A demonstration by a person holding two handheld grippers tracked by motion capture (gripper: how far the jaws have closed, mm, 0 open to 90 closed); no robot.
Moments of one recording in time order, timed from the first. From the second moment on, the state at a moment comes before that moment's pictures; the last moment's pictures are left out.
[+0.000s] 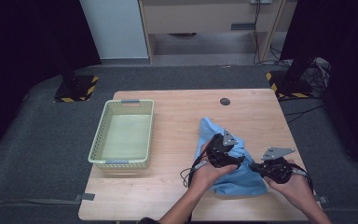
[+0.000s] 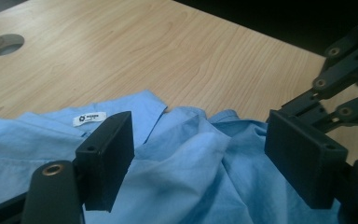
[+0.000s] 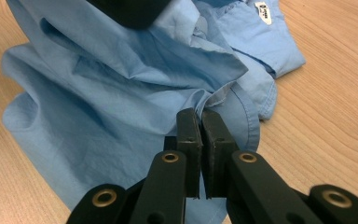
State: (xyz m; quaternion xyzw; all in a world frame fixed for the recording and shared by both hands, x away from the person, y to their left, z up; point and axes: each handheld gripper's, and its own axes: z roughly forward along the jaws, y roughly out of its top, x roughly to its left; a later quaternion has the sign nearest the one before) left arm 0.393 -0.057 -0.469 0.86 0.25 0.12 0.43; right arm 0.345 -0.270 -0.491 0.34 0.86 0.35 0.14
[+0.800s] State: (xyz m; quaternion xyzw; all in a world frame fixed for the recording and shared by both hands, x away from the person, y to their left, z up) left arm 0.393 -0.036 -0.460 0.87 0.26 0.17 0.38; right arm 0.346 -0.283 -0.489 0.35 0.86 0.34 0.15
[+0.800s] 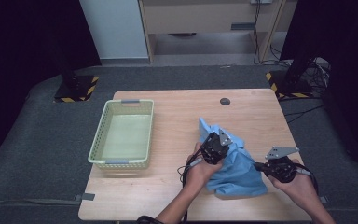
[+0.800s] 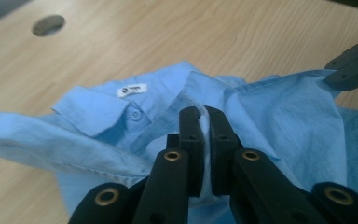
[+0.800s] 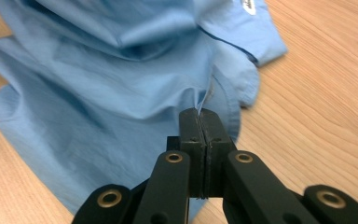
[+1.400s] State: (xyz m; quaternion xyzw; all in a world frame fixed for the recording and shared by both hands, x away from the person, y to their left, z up) left arm 0.378 0.044 -0.455 0.86 0.29 0.19 0.37; right arm 0.348 -0.309 -0.489 0.39 0.85 0.32 0.15
